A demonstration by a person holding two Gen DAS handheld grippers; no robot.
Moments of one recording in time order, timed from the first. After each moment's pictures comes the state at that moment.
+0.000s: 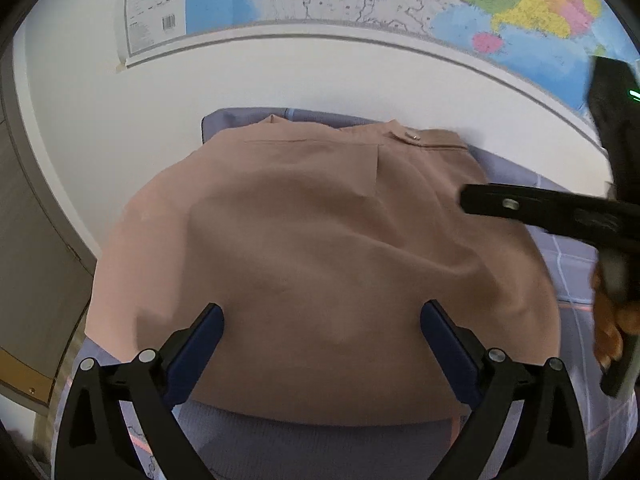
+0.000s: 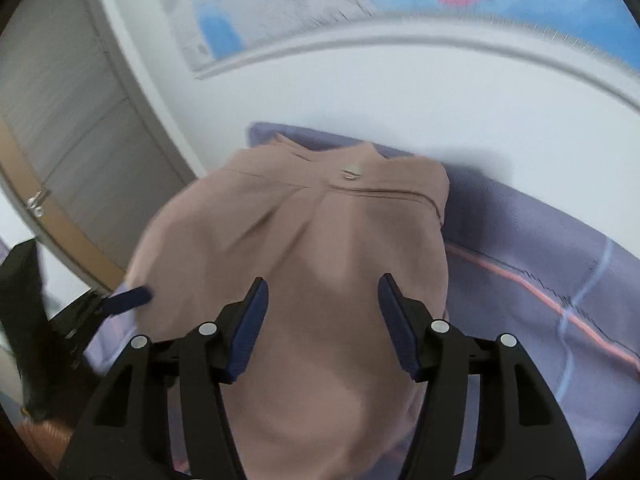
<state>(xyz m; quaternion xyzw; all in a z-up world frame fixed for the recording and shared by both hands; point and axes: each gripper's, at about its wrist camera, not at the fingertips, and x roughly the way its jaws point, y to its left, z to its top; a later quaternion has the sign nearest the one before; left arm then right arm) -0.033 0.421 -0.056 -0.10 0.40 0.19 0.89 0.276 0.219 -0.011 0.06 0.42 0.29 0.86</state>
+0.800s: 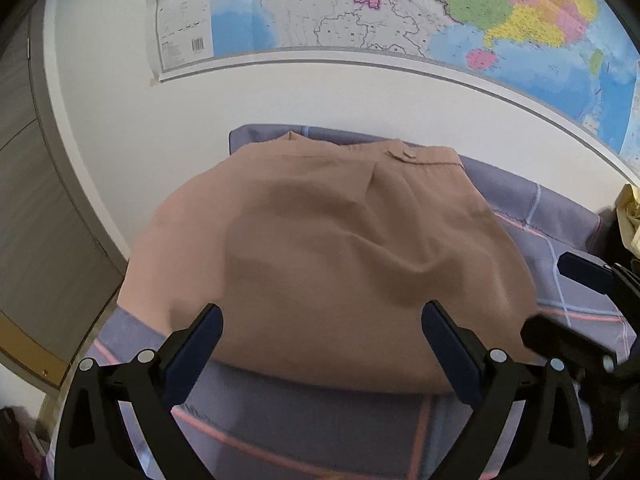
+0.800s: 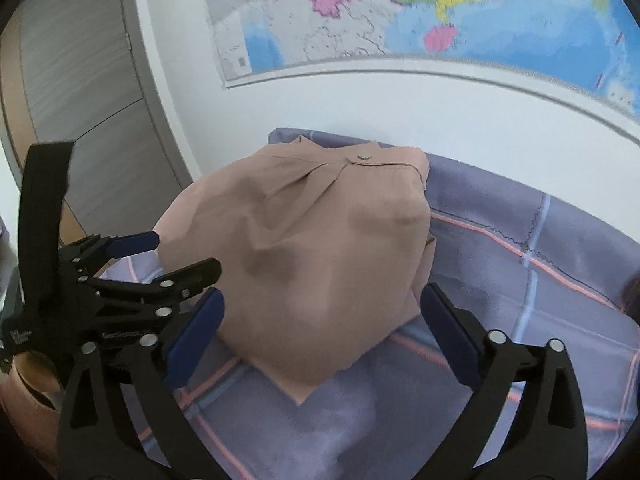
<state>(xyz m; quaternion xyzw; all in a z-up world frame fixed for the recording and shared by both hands) -0.052 0.383 -0.028 -0.09 0.39 0.25 0.88 0.148 0.188 0.000 0.04 0.32 0.28 0.90</state>
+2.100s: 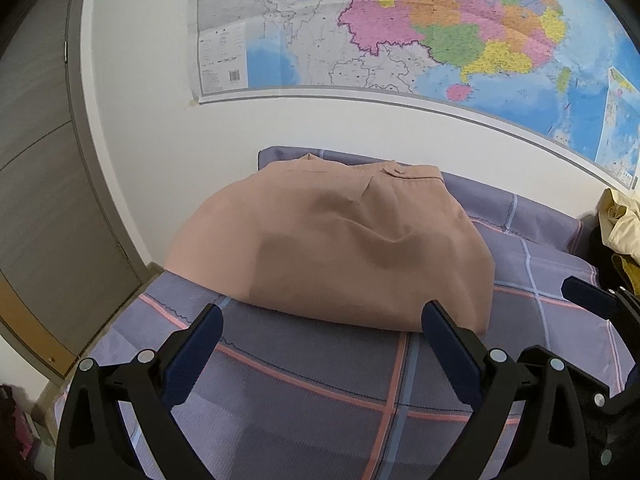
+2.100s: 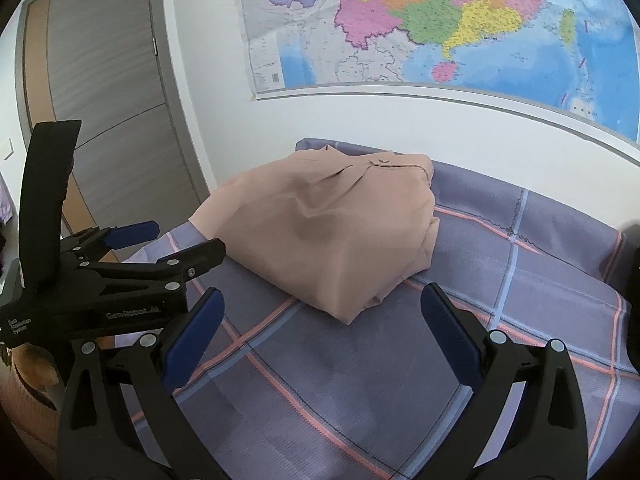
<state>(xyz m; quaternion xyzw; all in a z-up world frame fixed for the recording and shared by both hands) -0.115 0.335 -0.001 -0.08 0.33 0.28 0.90 0.074 0.178 0.014 0.03 0.29 0.29 0.91</state>
